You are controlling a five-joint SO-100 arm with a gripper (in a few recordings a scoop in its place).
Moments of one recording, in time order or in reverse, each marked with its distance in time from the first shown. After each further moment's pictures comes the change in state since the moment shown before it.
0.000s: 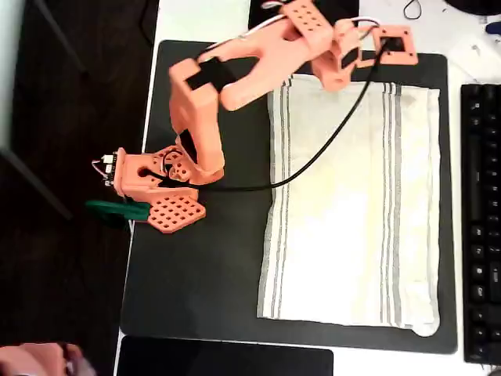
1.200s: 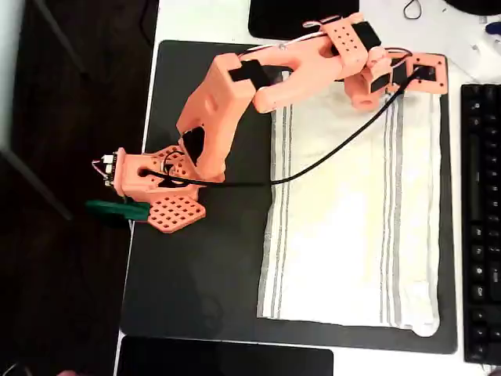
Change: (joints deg) arm 8.8 -11.1 -7.0 -7.4 -0.8
